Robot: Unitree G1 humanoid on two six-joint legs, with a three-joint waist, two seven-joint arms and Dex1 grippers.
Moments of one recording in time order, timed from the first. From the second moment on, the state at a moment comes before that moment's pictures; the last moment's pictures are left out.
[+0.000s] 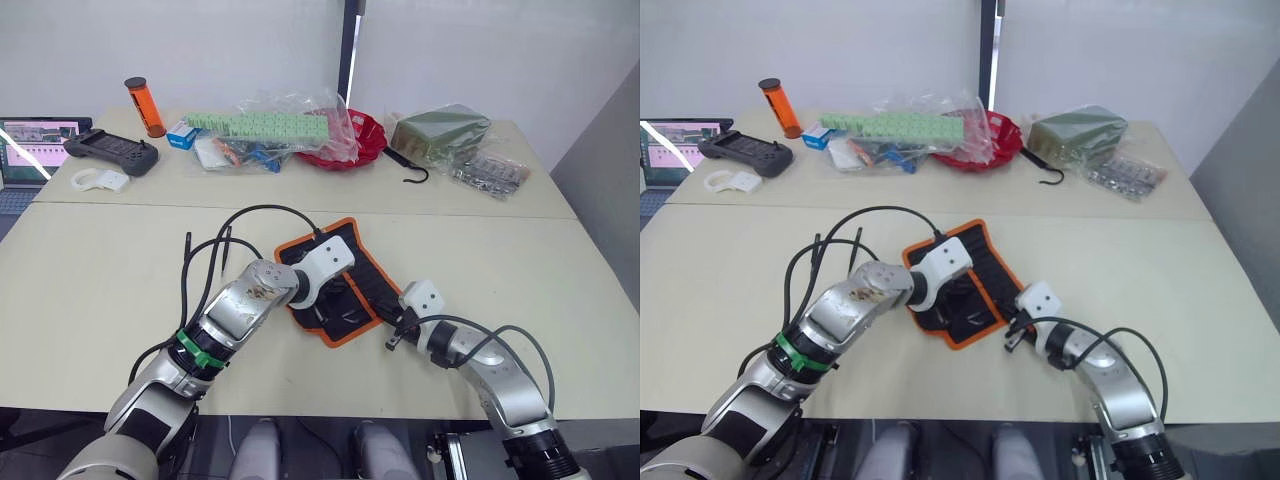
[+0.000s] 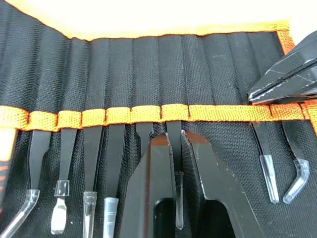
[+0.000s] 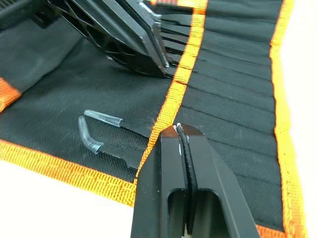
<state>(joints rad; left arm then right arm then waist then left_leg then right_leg) -0.69 0.39 -0.51 -0.09 -0.18 0.87 -0.58 -0.08 -0.44 0.15 -0.18 0.18 0.26 0.64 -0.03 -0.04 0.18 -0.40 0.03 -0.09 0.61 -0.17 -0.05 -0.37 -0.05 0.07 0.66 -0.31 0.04</state>
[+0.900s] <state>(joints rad) -0.56 0.64 0.15 -0.21 -0.36 0.96 -0.65 -0.16 -0.42 0.18 -0.10 0.18 0.24 0.68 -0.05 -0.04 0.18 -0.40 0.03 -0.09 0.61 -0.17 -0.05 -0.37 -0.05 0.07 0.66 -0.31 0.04</state>
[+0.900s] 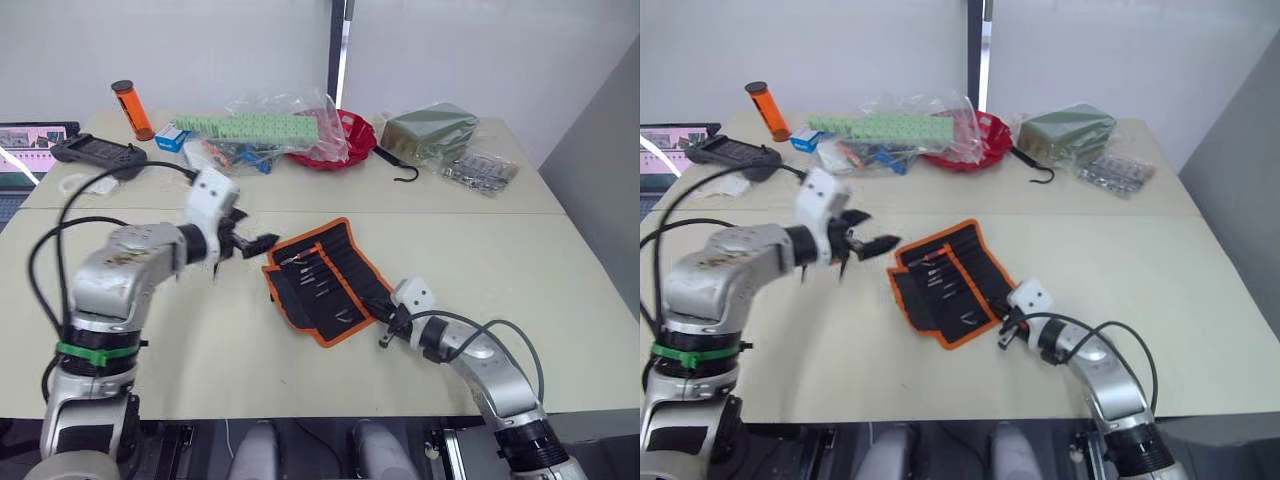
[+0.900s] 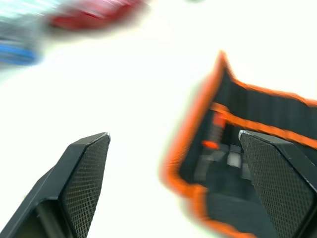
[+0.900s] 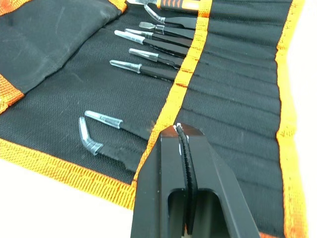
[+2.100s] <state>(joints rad) 0.35 0.41 0.76 -0.31 -0.52 0.44 -0.50 -0.26 -0.41 0.18 0.12 0.17 0.09 0.79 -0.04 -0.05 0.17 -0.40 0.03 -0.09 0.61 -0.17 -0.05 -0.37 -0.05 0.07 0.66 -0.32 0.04</state>
